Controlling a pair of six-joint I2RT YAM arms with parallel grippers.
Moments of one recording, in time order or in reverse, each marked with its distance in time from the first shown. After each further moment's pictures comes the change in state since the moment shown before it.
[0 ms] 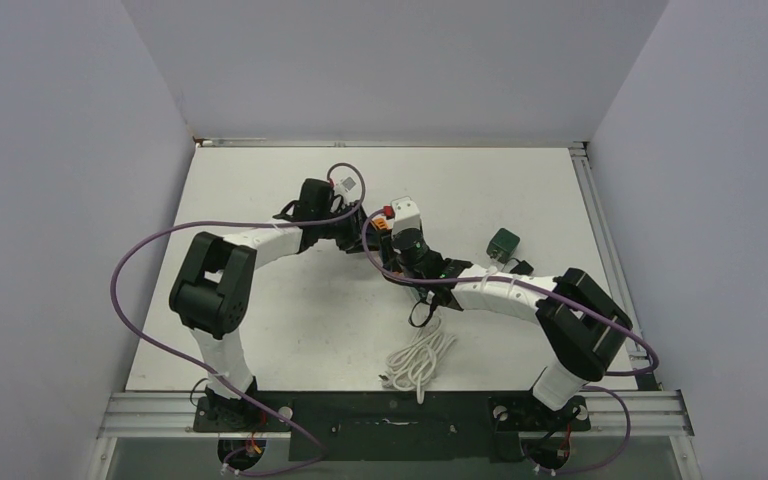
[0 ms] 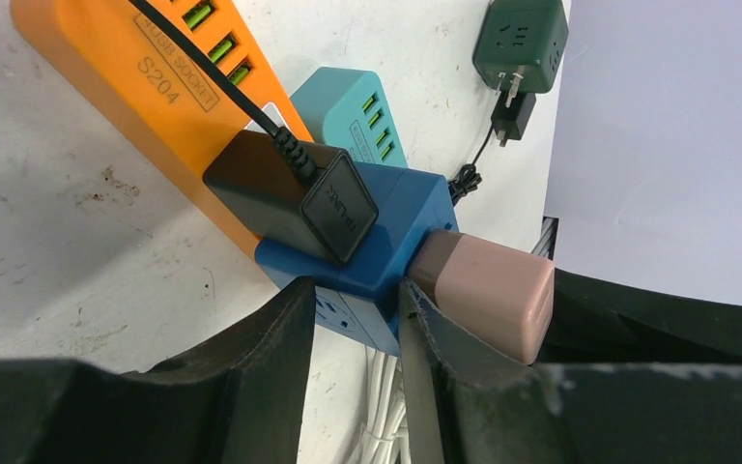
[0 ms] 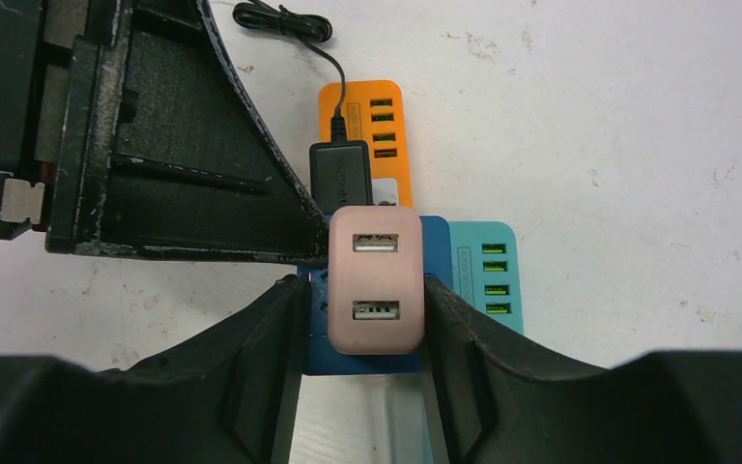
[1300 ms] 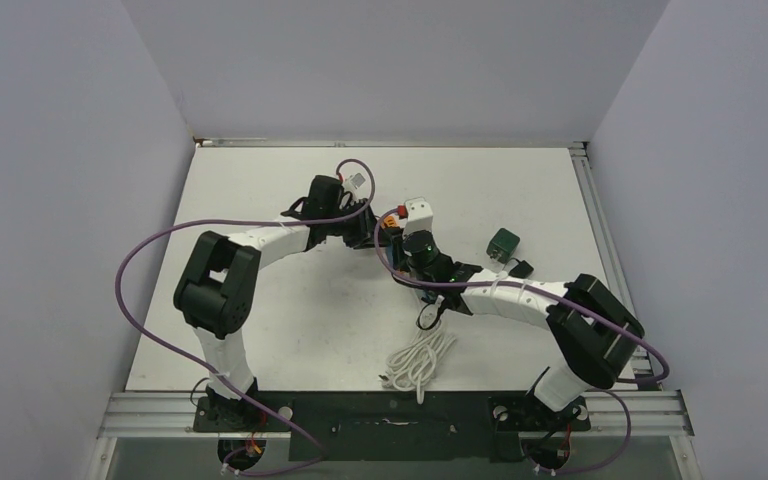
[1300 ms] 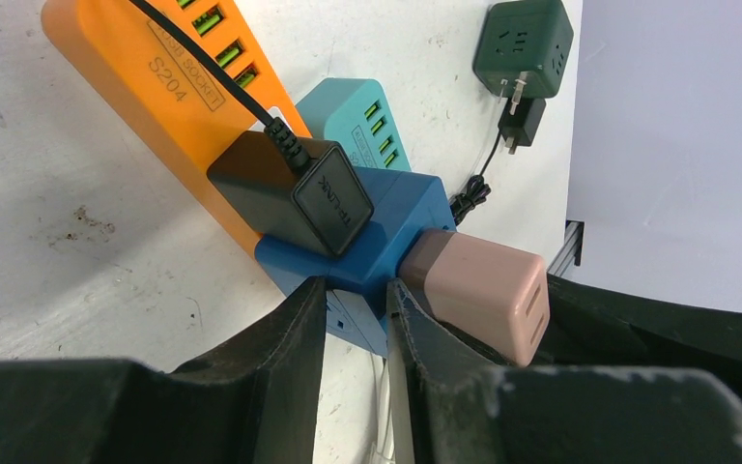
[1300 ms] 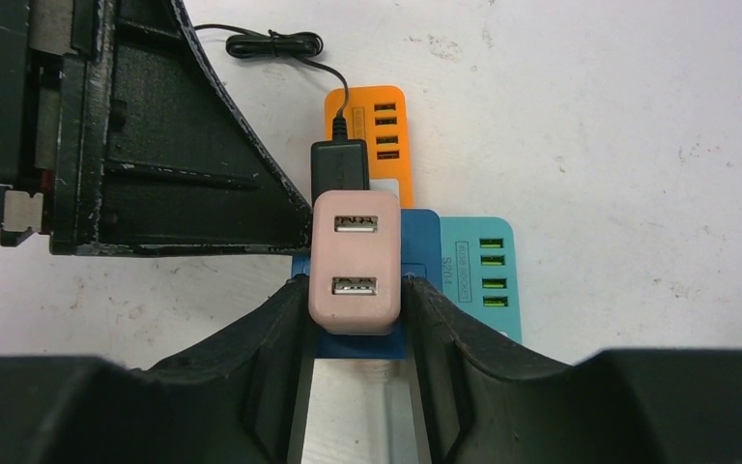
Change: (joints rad) left arm -0.050 0.013 0.058 -0.034 -0.067 0.053; right arm -0.029 -0.067 -0.074 0.045 0.026 0.030
